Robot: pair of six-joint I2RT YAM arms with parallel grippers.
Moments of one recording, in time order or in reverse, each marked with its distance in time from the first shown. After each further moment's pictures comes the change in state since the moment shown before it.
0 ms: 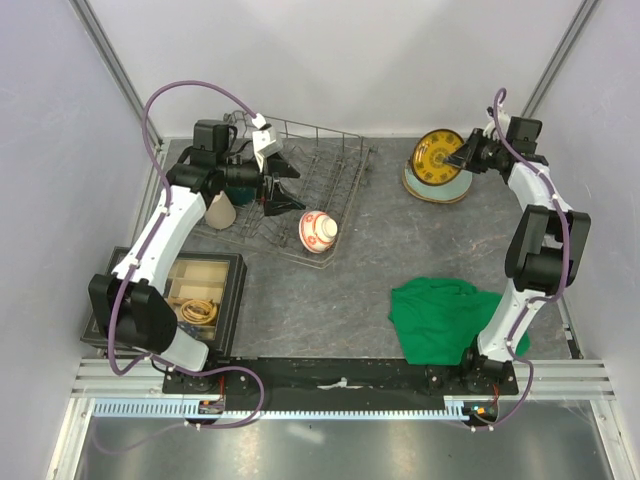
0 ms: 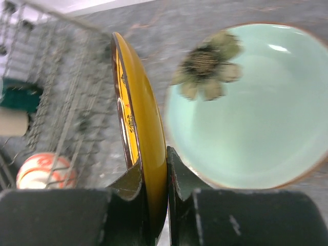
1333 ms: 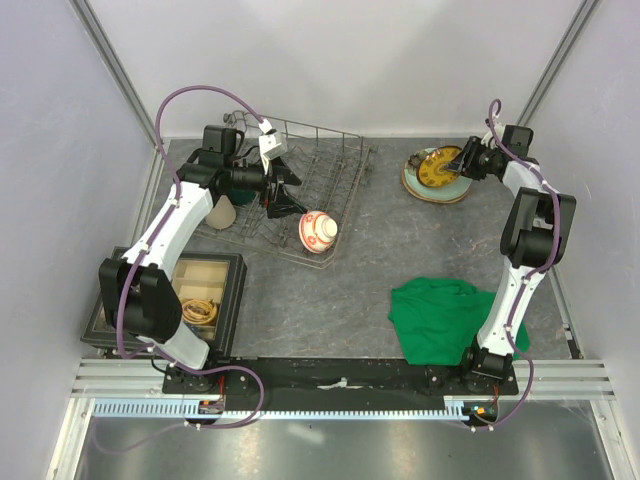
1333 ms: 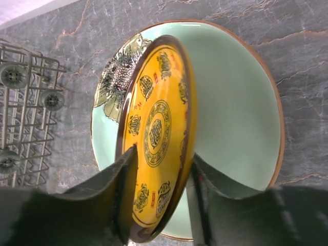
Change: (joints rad) left arm 0.005 0.072 -0.027 0.000 -0.004 0.009; right arm -0.053 0.314 0.183 0.021 0.065 -0.004
